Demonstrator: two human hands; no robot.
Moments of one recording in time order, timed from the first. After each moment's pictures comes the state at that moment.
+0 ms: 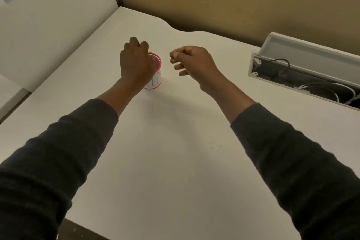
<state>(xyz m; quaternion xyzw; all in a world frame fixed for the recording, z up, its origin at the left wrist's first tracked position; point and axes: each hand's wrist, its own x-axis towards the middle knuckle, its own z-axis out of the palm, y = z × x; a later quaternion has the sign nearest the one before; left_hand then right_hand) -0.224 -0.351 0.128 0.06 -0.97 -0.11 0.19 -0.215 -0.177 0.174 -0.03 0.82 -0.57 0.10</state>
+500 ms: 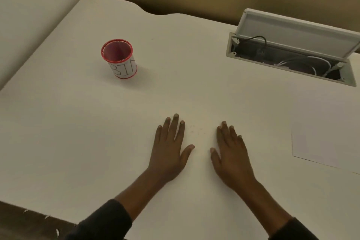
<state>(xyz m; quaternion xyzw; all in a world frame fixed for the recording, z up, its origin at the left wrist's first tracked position) -0.004 -0.219 -0.003 -0.15 -0.98 -0.15 -0.03 0.021 -0.006 0.024 -0.02 0.98 -0.14 0.11</state>
